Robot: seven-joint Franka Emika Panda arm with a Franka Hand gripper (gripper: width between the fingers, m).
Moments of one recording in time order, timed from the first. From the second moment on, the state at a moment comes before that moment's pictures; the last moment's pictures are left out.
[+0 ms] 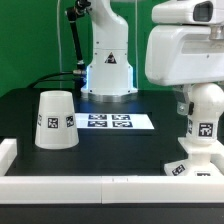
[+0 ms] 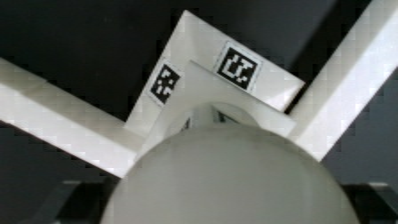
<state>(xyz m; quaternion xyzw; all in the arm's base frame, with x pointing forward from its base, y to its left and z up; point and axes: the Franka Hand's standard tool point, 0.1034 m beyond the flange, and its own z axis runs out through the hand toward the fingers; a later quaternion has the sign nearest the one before) 0.605 0.096 0.111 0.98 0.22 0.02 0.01</state>
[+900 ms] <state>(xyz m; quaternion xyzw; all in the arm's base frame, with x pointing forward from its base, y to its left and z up) 0.602 0.103 0.109 0.98 -0.21 0.02 -0.03</state>
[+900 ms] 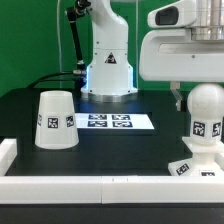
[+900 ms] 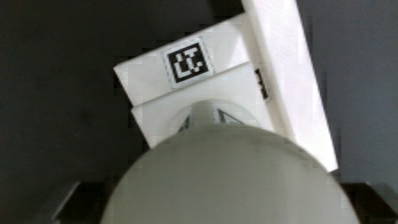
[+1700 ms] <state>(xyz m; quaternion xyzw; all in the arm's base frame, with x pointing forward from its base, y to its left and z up) 0.602 0.105 0.109 0.84 -0.53 -0.01 -0.07</state>
